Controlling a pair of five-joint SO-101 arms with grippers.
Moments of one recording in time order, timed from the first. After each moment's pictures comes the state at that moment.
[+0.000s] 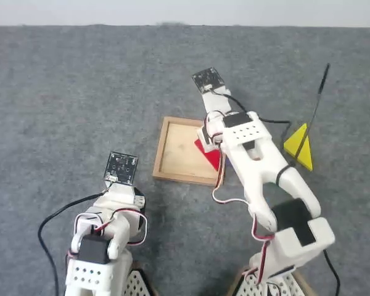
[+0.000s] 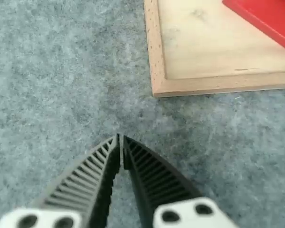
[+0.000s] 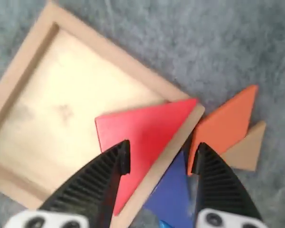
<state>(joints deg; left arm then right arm) 2.8 -102.5 97.2 71.5 2.7 -23.2 6.1 20.1 45.4 5.3</state>
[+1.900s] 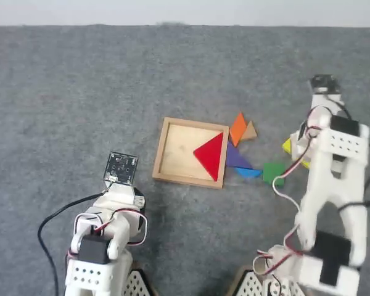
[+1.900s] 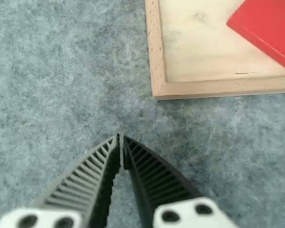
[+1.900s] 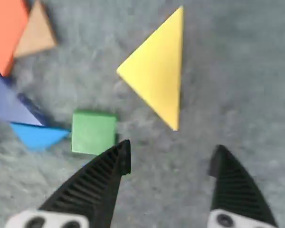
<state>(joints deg) 2.8 -102.5 97.2 71.5 2.7 11.7 -6.6 23.1 69.6 15.4</state>
